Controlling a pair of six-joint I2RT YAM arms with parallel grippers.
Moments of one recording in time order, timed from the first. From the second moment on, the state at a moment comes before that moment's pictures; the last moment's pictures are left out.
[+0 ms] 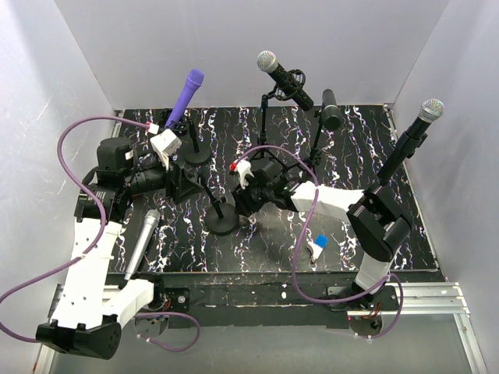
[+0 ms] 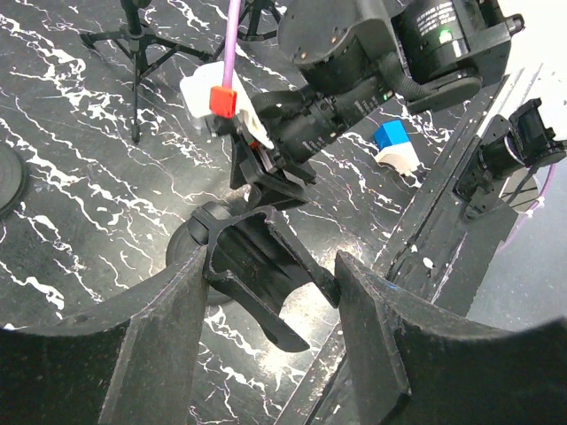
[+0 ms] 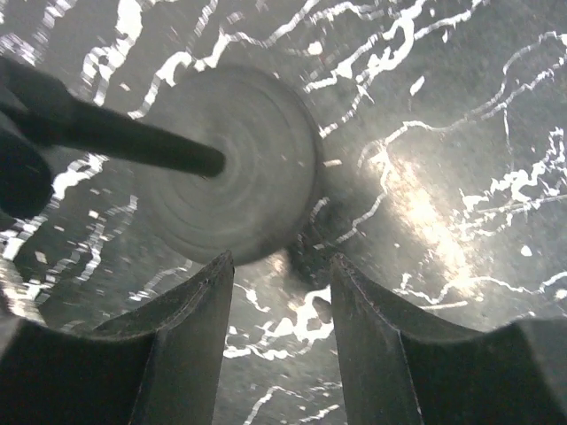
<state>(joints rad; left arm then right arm) -0.13 0.97 1.25 -0.84 0.81 0.20 0.84 1.76 1.11 -0.06 -0.33 0.08</state>
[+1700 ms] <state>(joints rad) -0.23 1.11 1.01 -0.88 0.72 0.65 0.85 1.51 1.35 -0.30 -0.50 -0.28</state>
